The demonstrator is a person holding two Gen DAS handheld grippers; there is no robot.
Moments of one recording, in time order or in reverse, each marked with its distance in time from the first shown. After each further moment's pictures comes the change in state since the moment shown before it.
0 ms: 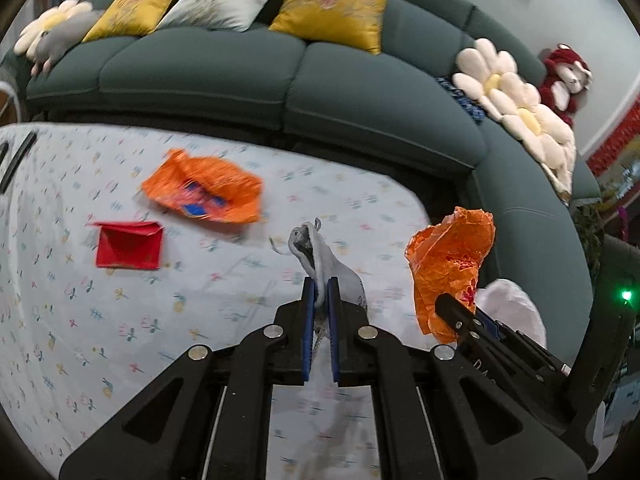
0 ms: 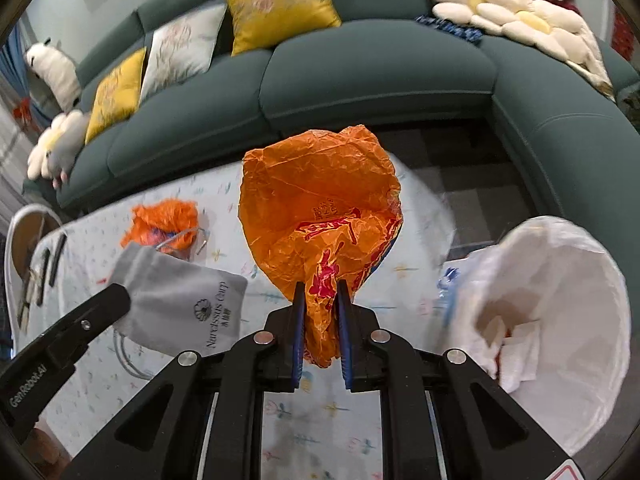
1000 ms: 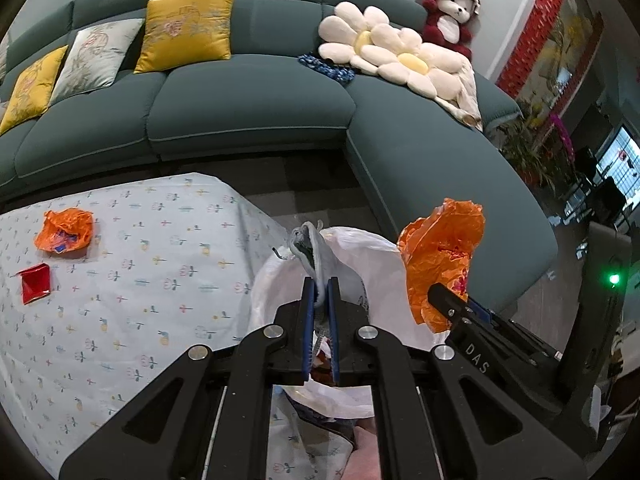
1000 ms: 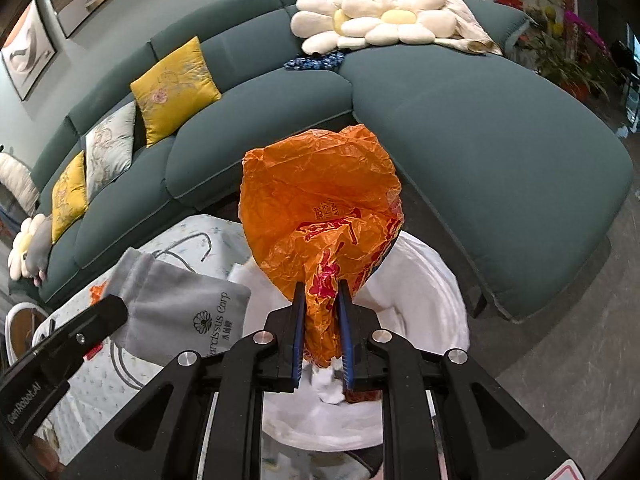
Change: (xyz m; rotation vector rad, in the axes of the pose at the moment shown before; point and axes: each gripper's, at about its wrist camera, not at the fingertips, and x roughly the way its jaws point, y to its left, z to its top) left arm -0.022 -0.212 -0.067 0.319 0.008 -0.163; right arm -0.108 -0.204 -0.047 0.280 -0.148 -0.105
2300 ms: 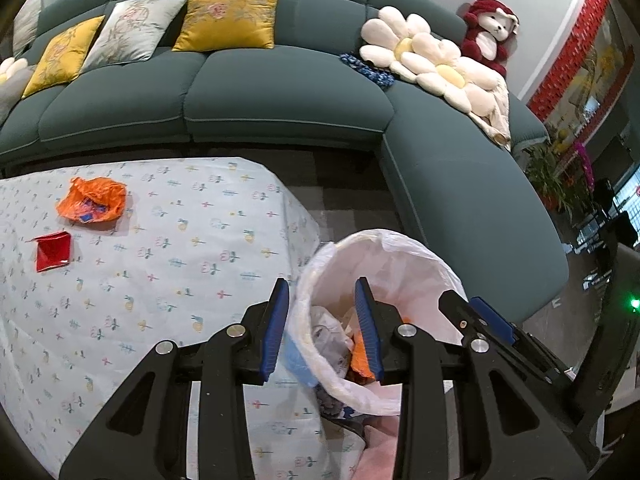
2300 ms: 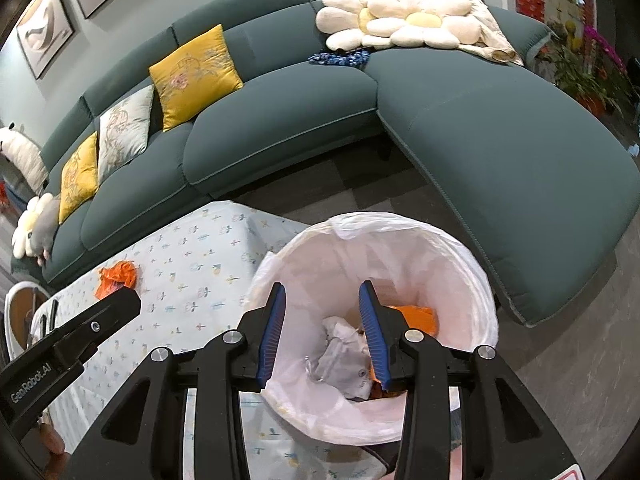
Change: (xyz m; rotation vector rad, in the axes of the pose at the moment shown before) left arm -0.012 0.050 -0.002 -0.132 0.003 0.066; right arm 0.000 0.042 -0.005 -0.076 0.011 0.029
